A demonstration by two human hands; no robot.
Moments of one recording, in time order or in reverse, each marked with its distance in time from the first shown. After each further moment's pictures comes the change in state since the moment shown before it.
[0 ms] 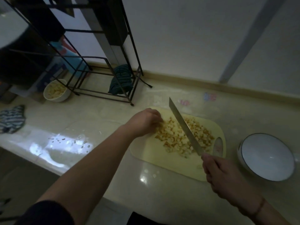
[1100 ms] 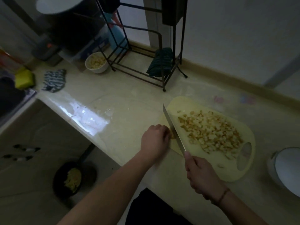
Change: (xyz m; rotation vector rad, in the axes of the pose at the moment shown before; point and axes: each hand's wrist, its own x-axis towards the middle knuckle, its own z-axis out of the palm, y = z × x) left_hand -0.110 0.039 0.075 -0.106 0.411 -0.588; right_hand 0.015 0.000 0.097 -0.052 -0.214 0.056
